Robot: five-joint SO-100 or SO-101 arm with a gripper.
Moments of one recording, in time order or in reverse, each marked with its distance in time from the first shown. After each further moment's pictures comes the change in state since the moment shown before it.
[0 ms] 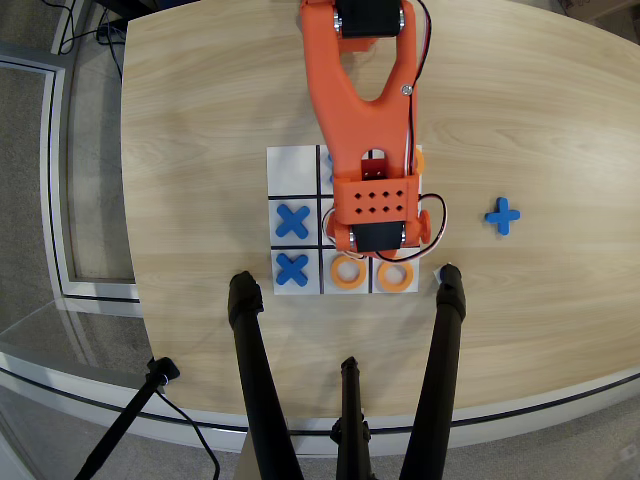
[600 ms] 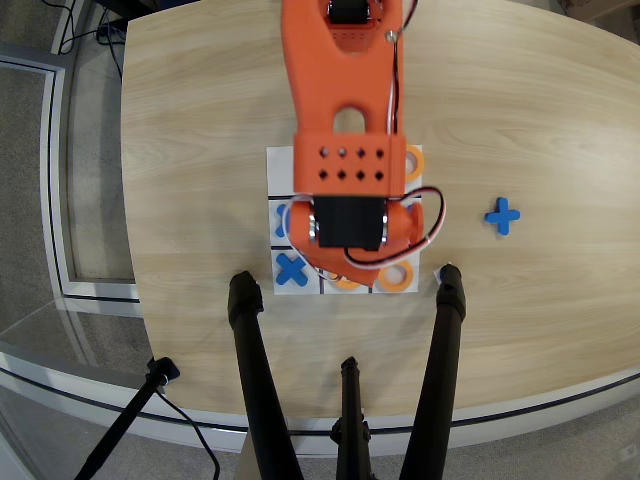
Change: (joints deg) arm 5.5 14.9 -7.4 11.4 -0.5
